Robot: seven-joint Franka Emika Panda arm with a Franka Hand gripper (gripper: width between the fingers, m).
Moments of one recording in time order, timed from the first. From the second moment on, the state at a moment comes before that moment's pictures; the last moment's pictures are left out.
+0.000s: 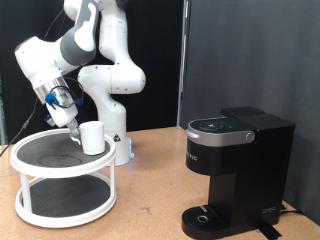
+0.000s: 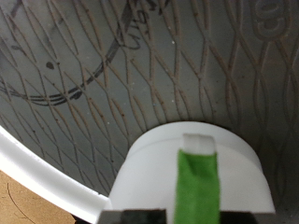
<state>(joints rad) -0.34 -0.55 -0.51 -2.82 0.31 2.22 1.61</state>
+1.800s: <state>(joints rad) -0.34 -0.68 -0.31 -2.70 0.43 1.96 2.08</state>
